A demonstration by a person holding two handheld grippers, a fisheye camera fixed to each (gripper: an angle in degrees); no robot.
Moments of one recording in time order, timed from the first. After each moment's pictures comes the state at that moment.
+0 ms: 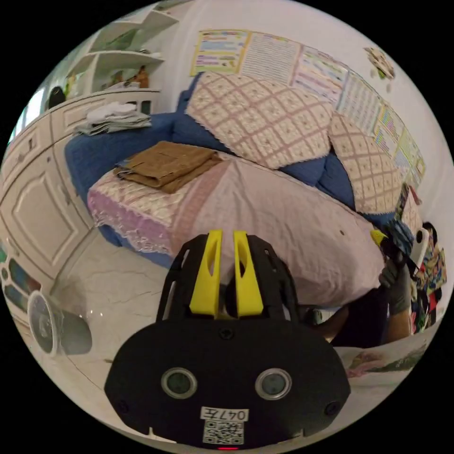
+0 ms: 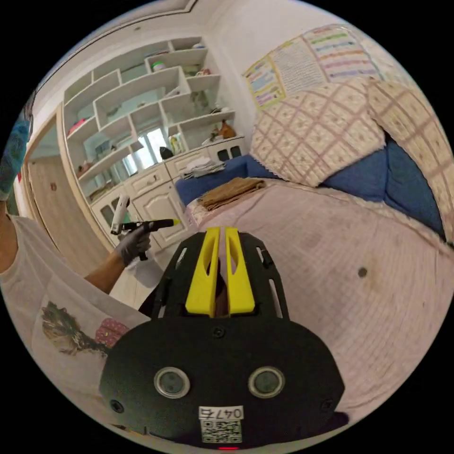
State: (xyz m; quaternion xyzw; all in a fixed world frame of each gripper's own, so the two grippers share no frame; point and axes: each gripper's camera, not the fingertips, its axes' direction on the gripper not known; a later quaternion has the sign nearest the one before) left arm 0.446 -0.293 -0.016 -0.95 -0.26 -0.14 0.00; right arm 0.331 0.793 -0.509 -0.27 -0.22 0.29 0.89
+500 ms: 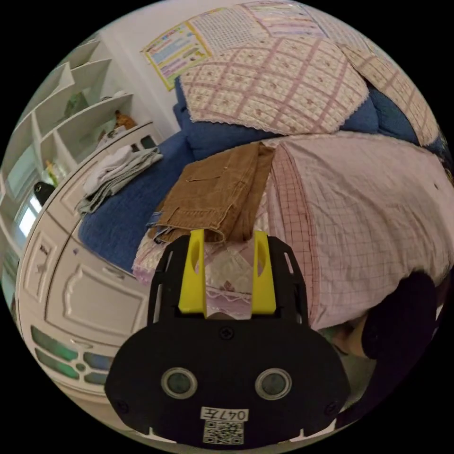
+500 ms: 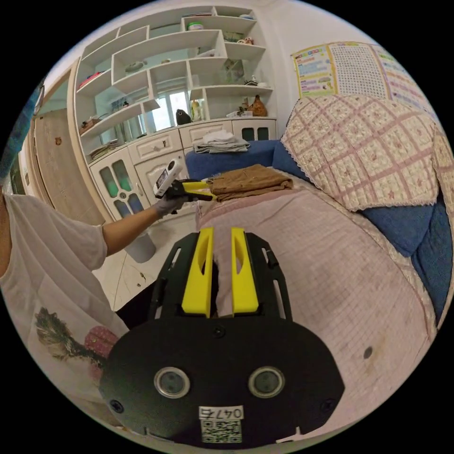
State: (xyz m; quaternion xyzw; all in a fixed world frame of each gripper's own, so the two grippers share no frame) left arm 0.420 -0.323 -0.249 -1.00 -0.07 0.06 -0.04; right arm 0.198 0.767 -0.230 -0.30 -0.28 0.17 0.90
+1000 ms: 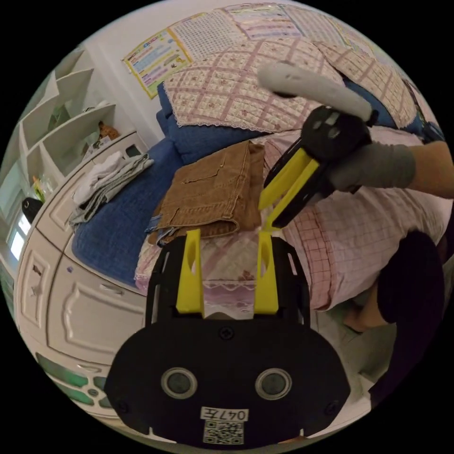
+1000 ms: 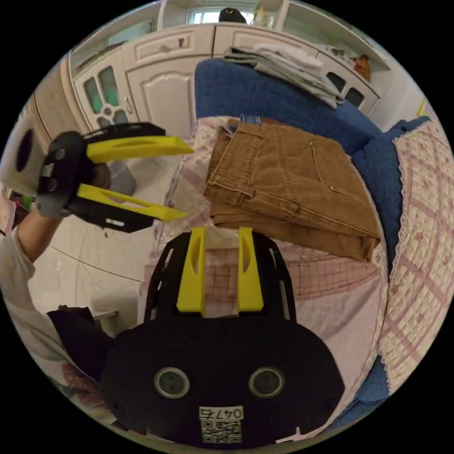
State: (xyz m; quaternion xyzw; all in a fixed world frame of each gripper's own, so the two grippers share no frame) left arm 0.441 -0.410 -0.343 -1.00 -0.01 0.02 -0.01; right arm -0.021 0.761 0.193 -0.45 -0.37 -0.08 0.81
